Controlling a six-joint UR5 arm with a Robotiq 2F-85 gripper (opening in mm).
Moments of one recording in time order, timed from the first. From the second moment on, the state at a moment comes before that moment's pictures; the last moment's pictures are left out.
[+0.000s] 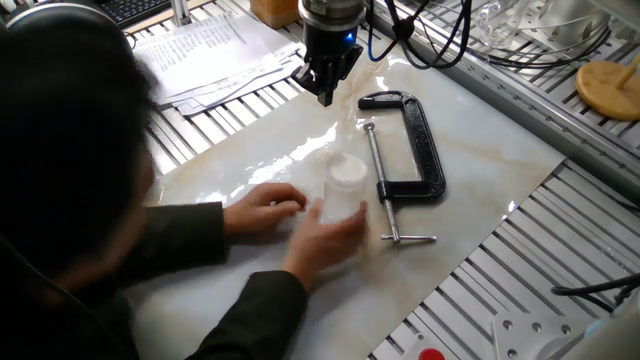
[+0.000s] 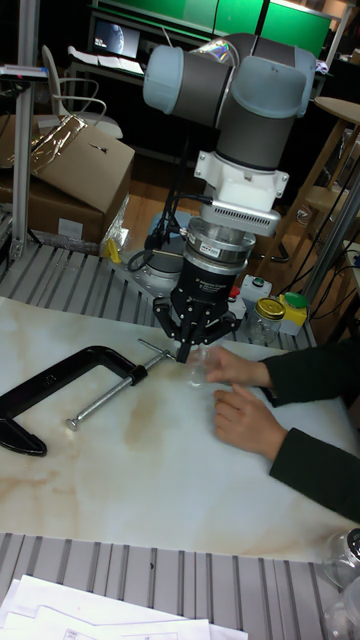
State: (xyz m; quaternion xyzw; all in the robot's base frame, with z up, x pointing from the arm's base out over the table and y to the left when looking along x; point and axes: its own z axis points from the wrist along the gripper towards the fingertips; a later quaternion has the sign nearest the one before) arm 0.548 0.021 0.180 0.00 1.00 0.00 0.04
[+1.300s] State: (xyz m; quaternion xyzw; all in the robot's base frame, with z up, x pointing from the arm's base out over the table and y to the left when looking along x) arm 0.546 0.007 0.180 -0.07 1.00 -0.03 0.03
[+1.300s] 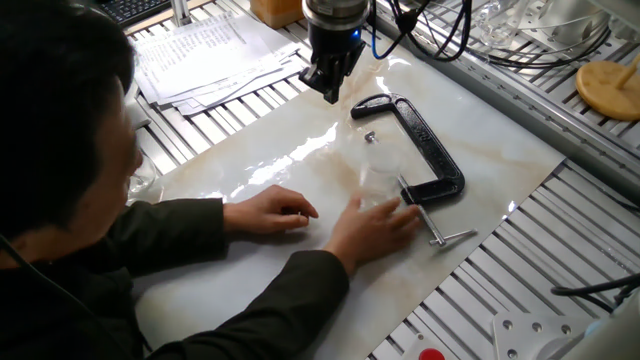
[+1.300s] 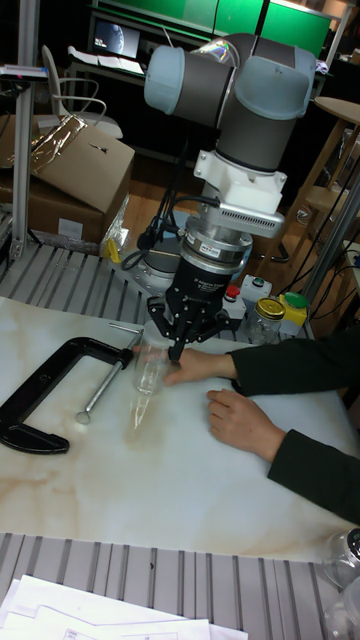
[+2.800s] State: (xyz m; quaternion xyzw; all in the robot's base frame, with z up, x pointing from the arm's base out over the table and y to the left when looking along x) arm 0.483 0.008 0.180 -0.18 0.98 0.01 0.00
